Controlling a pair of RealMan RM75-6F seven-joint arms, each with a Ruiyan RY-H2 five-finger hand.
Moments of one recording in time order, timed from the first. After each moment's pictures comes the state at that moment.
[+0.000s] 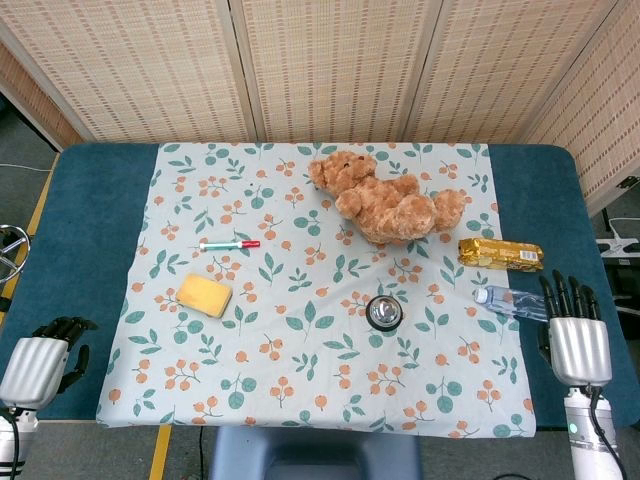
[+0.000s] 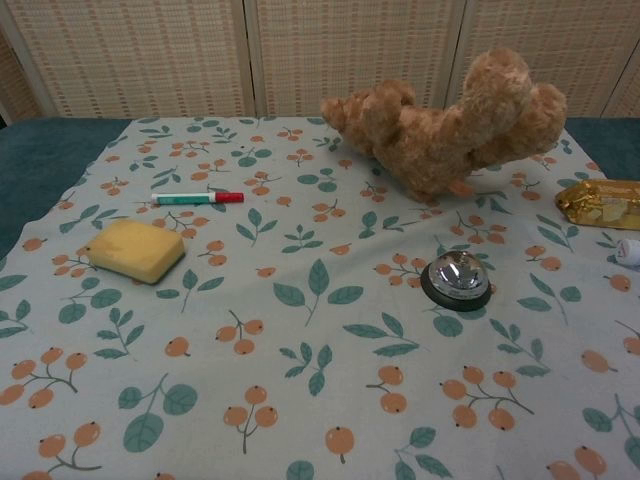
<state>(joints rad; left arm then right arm) -0.13 -1.17 -0.01 -1.52 1.57 1.47 0.10 0.15 -1.29 0.01 -1.57 -1.31 1.56 -0.46</state>
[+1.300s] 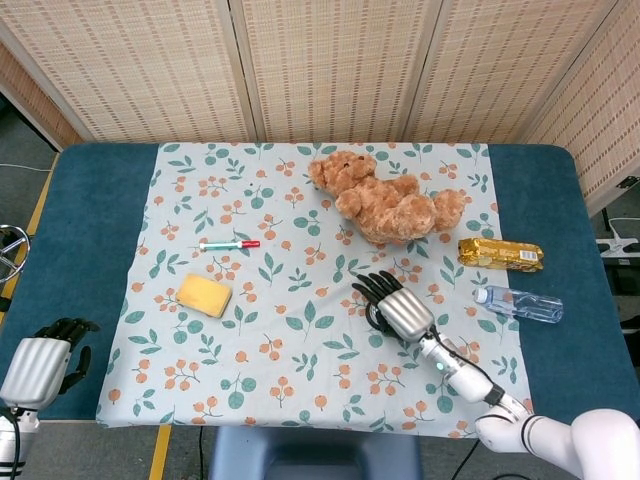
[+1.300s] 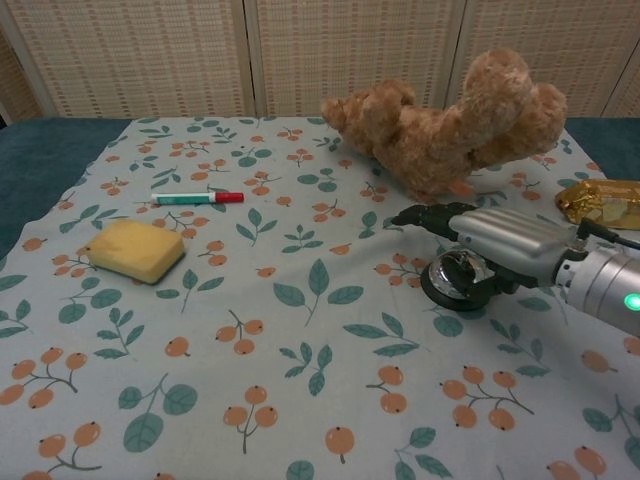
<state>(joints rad) -0.14 -1.16 0.00 -1.54 1.57 1.46 0.10 0.61 -1.74 0.04 -1.00 -1.63 1.03 0.13</state>
